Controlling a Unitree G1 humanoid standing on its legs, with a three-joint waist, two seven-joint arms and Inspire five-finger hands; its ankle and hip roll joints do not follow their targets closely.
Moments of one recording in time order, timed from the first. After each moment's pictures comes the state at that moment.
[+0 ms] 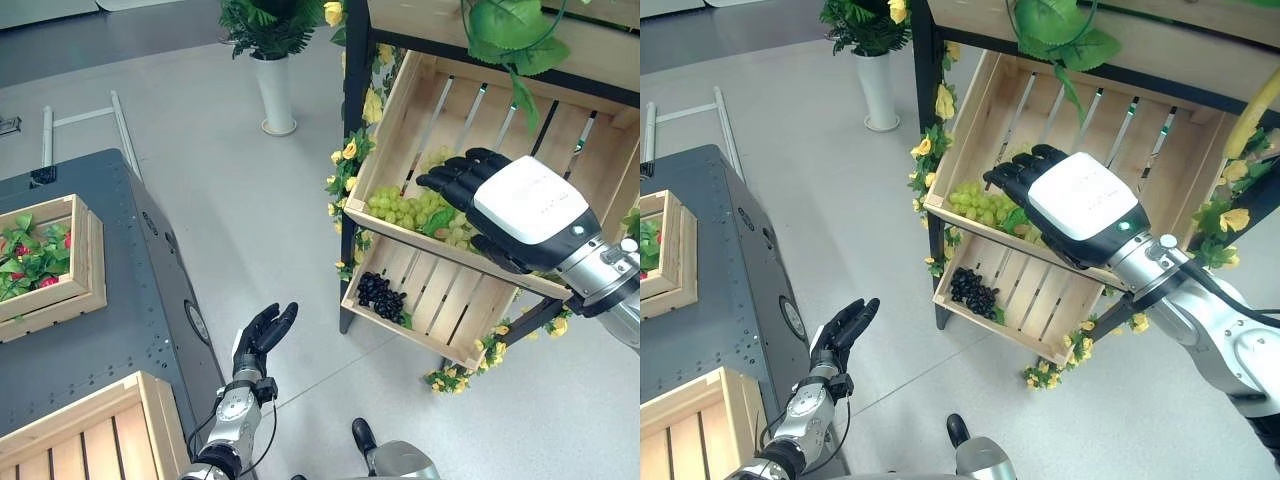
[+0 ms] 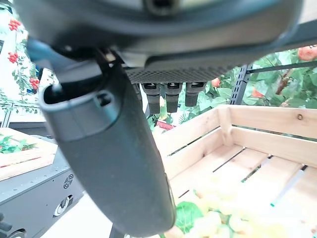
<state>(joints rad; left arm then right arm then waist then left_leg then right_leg) -0.16 0.23 -0.23 0.92 -0.54 -0.41 0.08 -0.08 -1.20 0.01 -0.39 -0.63 -0.18 -0.05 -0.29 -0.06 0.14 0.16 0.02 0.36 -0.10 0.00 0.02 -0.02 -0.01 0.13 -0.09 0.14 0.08</state>
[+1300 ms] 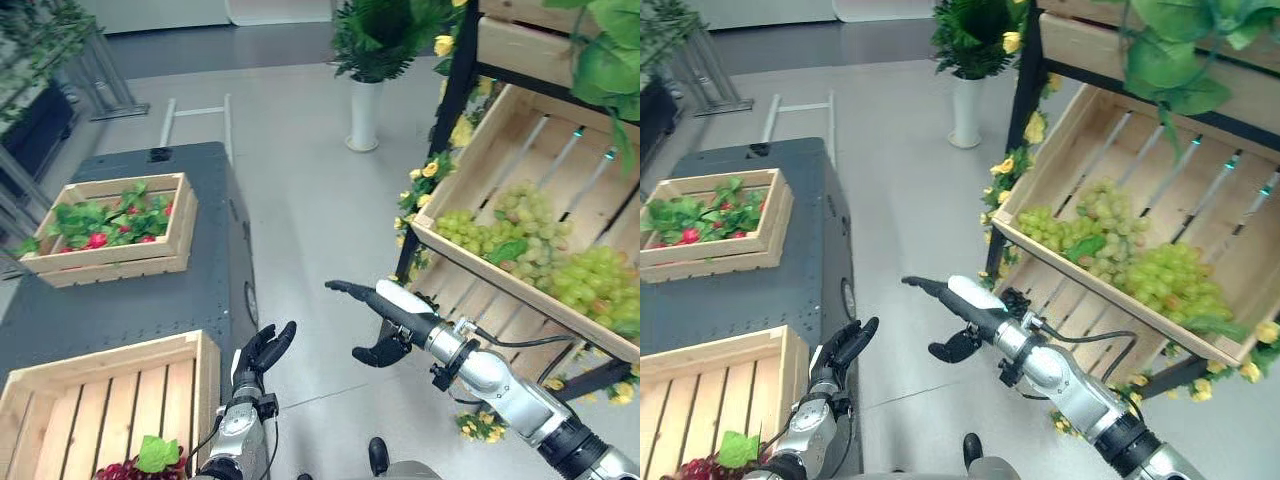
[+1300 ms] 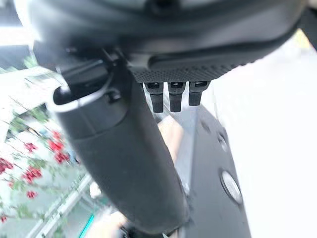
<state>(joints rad) -0.11 0.21 -0.23 0.95 -0.48 -0.39 0.17 -0.17 -0.62 0.58 0.03 -0.19 -0.21 0.10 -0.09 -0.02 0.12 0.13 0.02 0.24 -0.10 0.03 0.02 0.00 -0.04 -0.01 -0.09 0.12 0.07</state>
